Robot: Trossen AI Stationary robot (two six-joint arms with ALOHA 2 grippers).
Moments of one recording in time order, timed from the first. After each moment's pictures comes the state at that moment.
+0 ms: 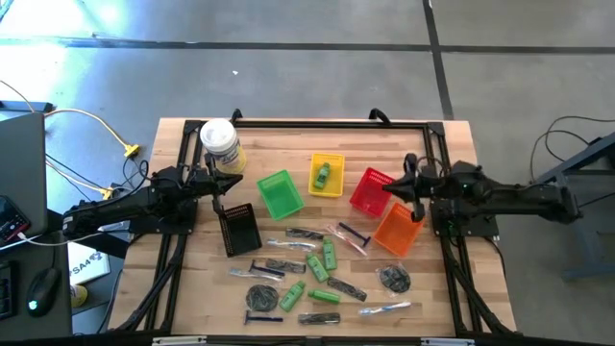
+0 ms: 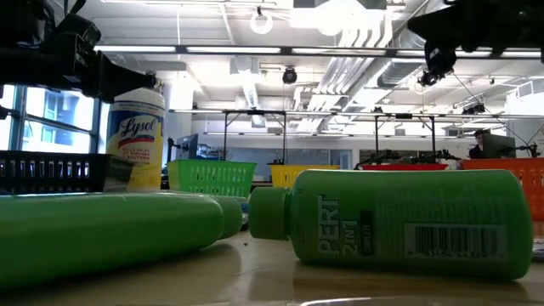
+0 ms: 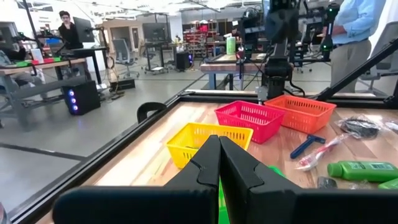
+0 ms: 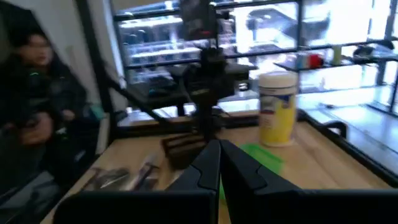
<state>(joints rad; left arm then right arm) 0.27 0.06 0.02 0.10 -0.01 0.05 -0.13 0.38 0.26 0.21 -0.15 0.11</state>
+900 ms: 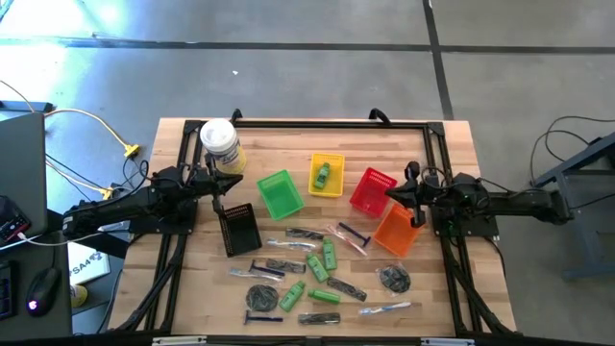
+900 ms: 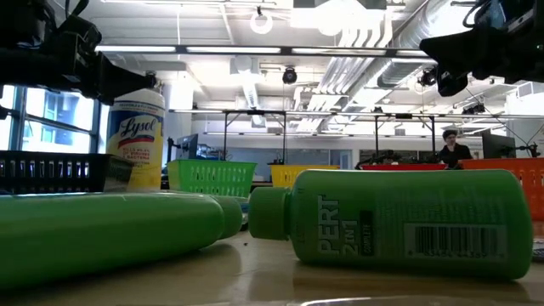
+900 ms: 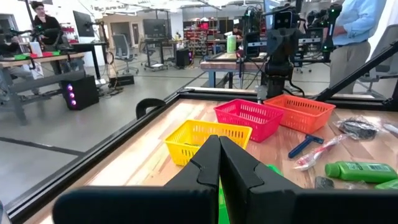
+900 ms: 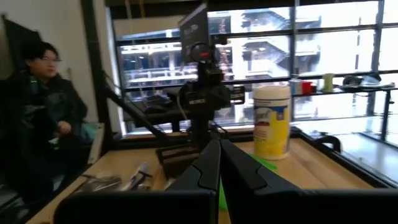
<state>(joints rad) 0.27 0.06 0.02 0.09 -0.02 0.02 -0.09 0.22 0.01 0.39 -0.09 0.08</state>
